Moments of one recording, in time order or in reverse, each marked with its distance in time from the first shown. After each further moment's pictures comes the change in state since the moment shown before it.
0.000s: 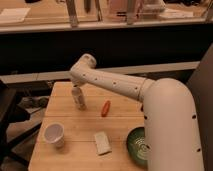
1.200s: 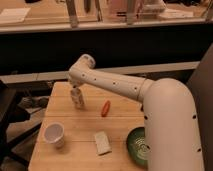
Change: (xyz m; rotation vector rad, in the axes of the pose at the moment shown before) arm -0.011 -0.010 -0.001 0.026 -0.021 -0.055
